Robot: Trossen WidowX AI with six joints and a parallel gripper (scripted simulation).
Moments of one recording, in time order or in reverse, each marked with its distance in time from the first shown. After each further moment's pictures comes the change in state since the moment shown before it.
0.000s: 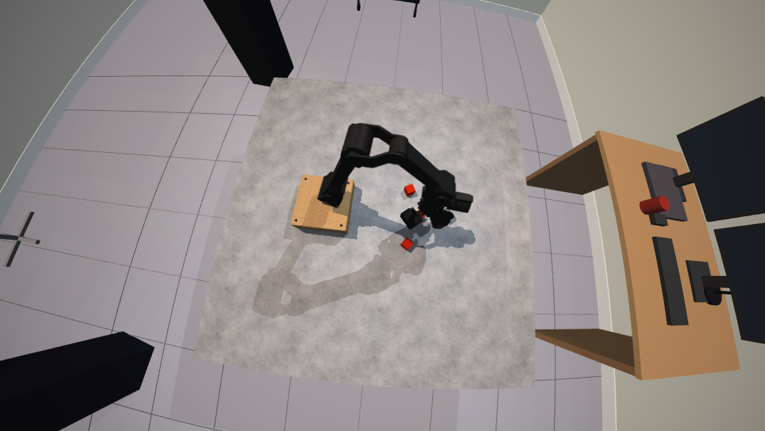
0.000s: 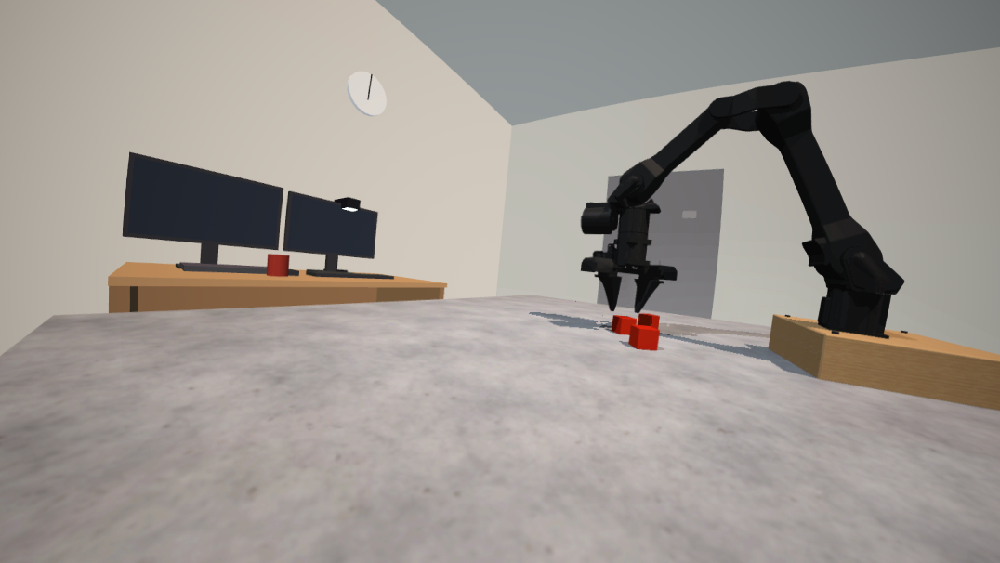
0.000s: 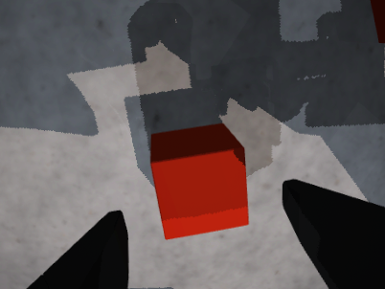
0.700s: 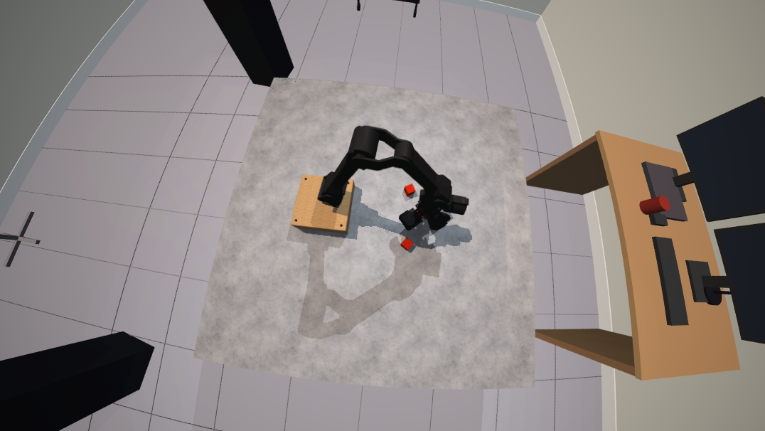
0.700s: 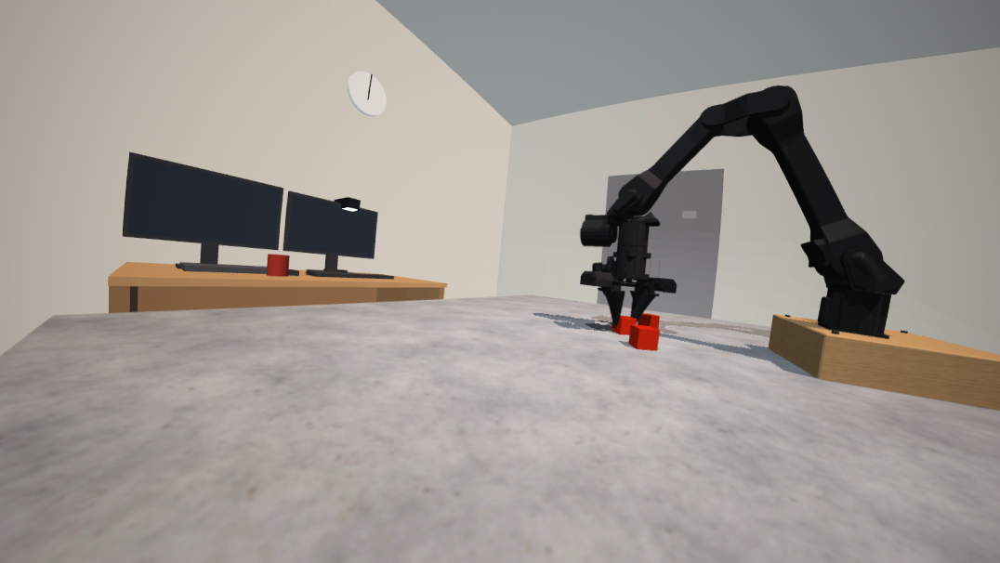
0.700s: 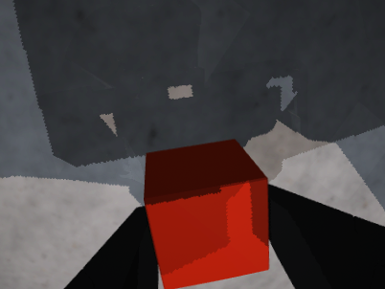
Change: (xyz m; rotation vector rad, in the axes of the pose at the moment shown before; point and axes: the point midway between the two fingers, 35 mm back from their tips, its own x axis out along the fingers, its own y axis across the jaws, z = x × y) arm 0.026 -0.001 -0.001 0.000 0.004 -0.004
